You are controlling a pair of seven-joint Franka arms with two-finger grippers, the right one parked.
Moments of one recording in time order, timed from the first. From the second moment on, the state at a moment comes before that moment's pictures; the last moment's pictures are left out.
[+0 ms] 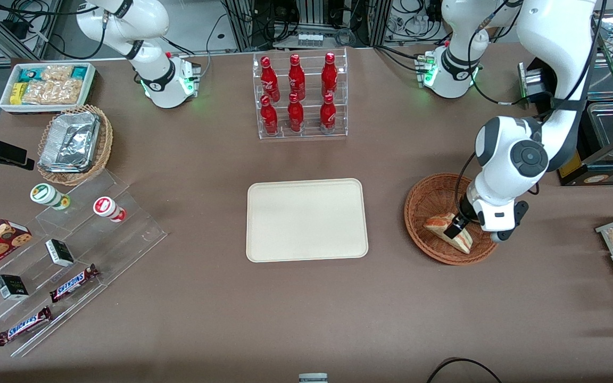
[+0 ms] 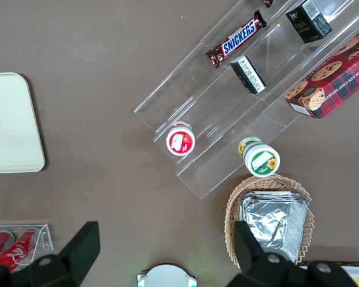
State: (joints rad) arm -0.06 0.27 -0.14 -2.10 0.01 2.43 -1.03
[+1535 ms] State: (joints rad) arm -0.32 0.27 -0.25 -1.70 0.12 1.91 -1.05
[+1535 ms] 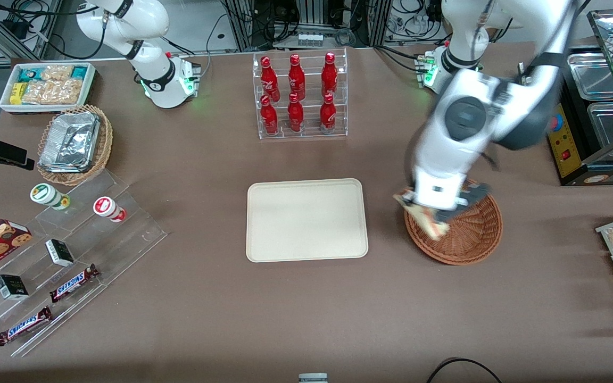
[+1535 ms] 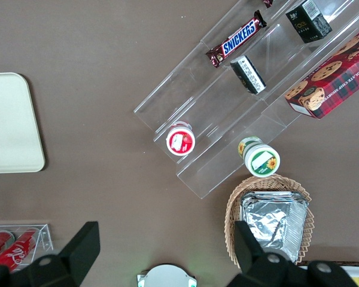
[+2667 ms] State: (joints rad) arm -0.65 0.72 -0.25 -1.47 0.13 2.14 -0.79
